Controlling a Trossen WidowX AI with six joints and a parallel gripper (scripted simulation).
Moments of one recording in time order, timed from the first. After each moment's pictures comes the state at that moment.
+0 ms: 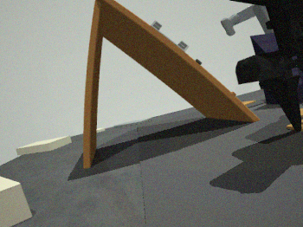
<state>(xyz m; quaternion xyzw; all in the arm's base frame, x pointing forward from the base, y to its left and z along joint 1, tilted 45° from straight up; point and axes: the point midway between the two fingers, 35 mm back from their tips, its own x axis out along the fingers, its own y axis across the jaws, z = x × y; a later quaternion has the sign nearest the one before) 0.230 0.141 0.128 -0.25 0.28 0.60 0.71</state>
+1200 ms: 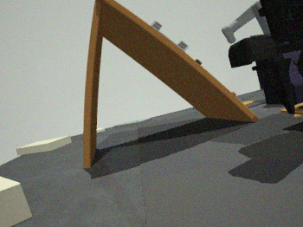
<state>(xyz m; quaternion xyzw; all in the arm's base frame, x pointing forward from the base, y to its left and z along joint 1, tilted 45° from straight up) 0.226 0.119 0.136 -0.25 0.29 0.60 0.70</state>
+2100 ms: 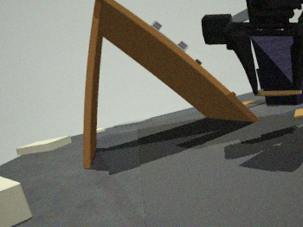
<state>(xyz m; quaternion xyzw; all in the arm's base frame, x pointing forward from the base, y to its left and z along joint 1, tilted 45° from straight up) 0.257 0.087 0.148 -0.13 0.34 0.47 0.80</state>
